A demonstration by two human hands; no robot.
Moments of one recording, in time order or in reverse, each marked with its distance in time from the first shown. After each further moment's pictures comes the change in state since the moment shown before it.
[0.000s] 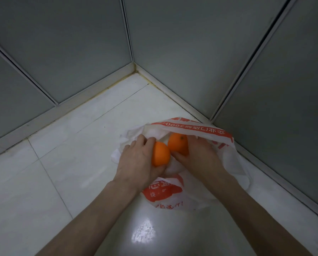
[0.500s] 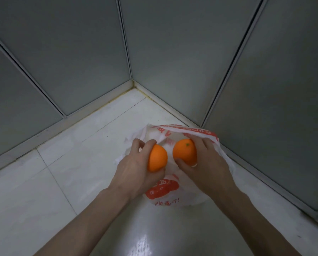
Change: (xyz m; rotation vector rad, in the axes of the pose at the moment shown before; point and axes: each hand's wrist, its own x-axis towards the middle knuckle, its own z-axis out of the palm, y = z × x) left_hand -0.043 0.010 -0.037 -0.229 0.010 0.026; right_hand -0.078 -0.026 -0.060 0.096 0.129 0.036
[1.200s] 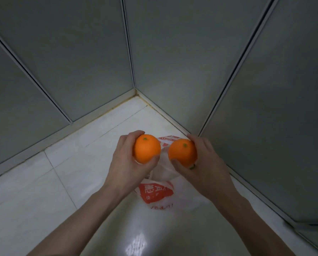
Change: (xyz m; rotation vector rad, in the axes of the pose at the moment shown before) left_hand 0.001 0.032 -0.056 -0.385 0.270 -0.070; right_hand 0.002 -0.028 -0.060 0.099 -0.008 -0.062
